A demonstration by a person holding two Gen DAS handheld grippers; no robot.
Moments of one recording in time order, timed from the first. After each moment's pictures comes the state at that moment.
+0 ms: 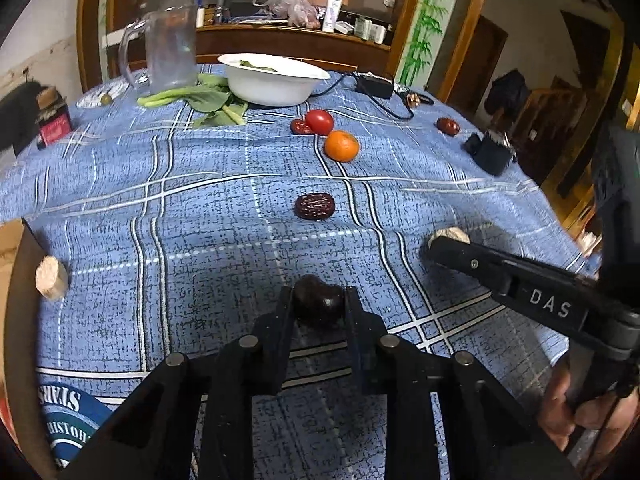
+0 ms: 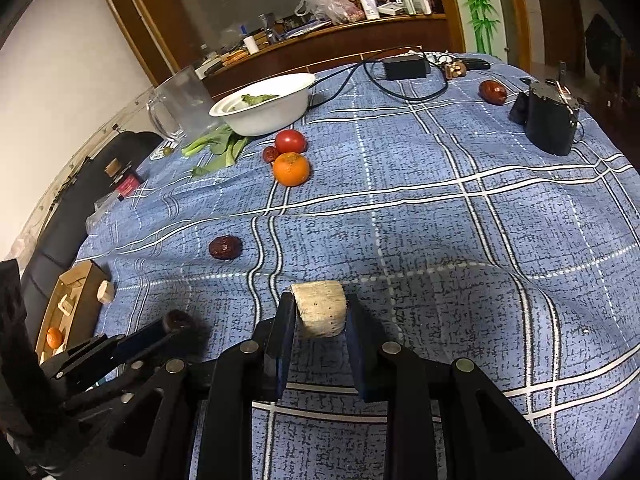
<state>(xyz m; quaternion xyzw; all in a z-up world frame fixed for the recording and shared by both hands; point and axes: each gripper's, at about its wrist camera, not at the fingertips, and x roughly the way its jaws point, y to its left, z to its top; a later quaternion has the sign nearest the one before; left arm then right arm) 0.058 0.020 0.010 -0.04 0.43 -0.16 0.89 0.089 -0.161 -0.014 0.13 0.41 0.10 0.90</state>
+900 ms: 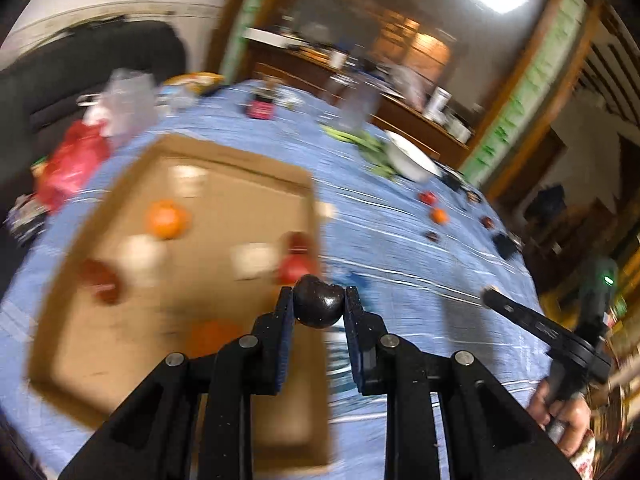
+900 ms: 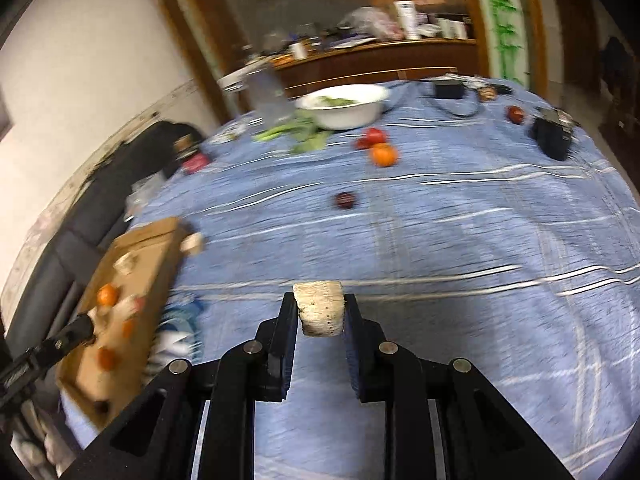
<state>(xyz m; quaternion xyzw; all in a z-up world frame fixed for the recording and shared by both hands) -0.115 0.240 0.081 -0.20 0.37 -0.02 0.91 -0.021 -0.066 0.039 0.10 0.39 0.17 0.90</state>
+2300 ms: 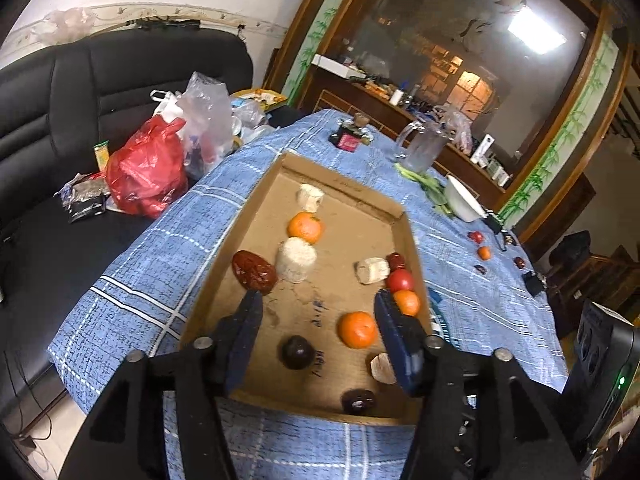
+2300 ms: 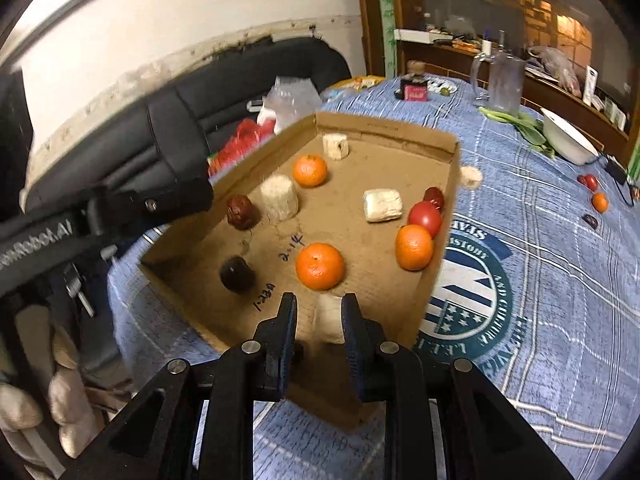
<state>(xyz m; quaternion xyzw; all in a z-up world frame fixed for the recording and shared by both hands) -0.179 0.318 0.084 -0.23 0.33 0.04 0.91 -0.119 0.151 0.027 -0.06 0.38 0.32 0.87</state>
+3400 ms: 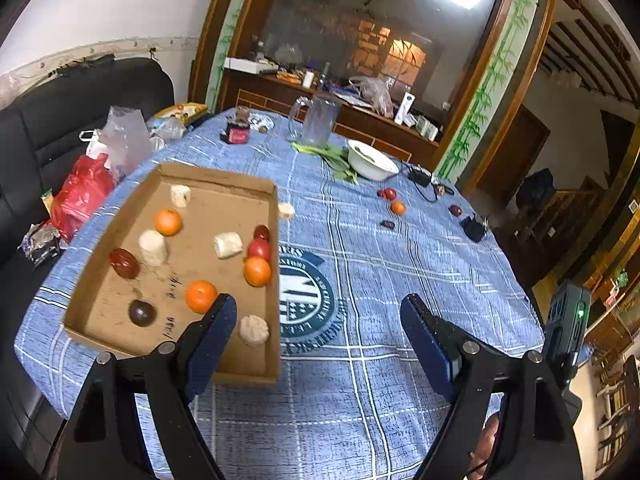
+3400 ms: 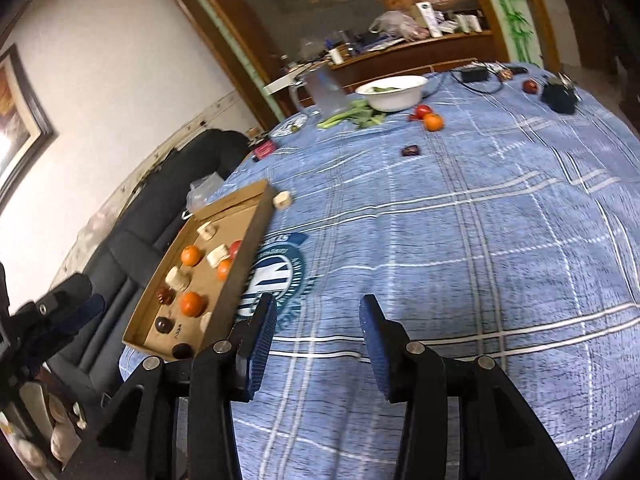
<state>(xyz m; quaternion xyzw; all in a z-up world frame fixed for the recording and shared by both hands) -0.189 0.183 0.123 -0.15 0.34 -0.06 0.93 -0.123 -0.062 0.024 0.18 0.36 0.20 0.89</state>
